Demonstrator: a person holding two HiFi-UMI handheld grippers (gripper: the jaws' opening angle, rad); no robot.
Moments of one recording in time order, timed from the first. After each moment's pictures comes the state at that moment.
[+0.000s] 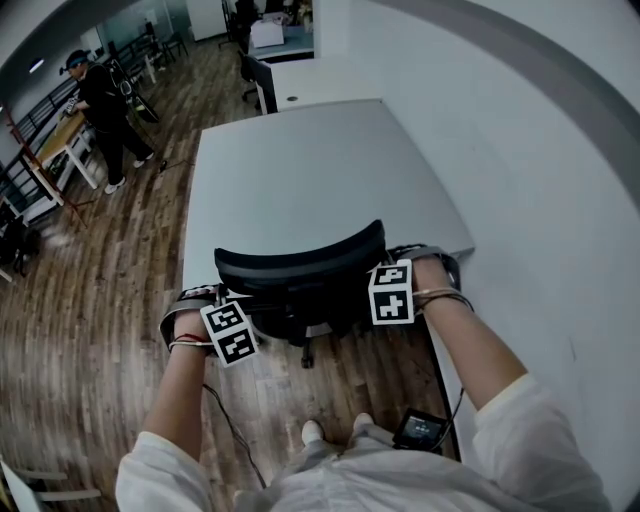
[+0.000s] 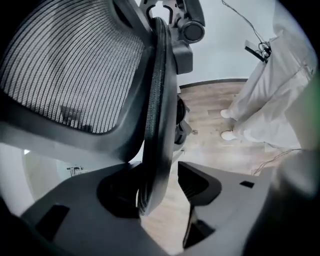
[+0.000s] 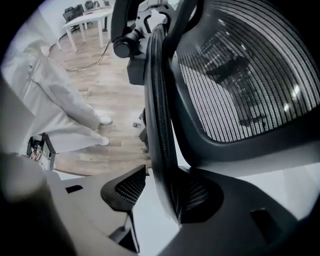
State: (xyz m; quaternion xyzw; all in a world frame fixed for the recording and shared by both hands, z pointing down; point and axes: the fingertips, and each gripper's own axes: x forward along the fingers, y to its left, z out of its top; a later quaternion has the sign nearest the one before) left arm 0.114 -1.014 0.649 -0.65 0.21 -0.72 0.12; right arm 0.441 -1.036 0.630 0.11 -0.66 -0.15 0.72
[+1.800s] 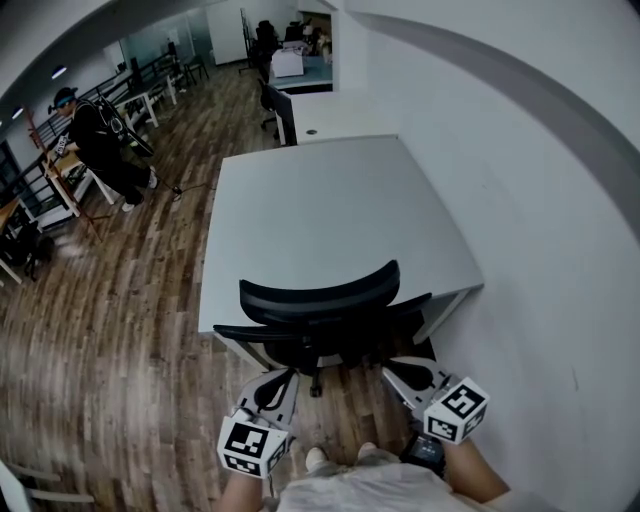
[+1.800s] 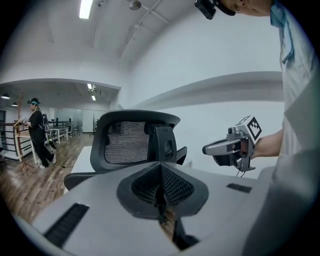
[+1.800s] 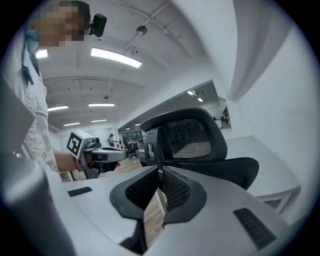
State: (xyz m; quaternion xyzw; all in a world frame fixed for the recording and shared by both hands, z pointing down) left arm 0.232 -0.908 0.523 -0.88 0.45 -0.11 -0.09; right arm 0.386 -0.907 0.532 0.36 -0.92 0.14 0.07
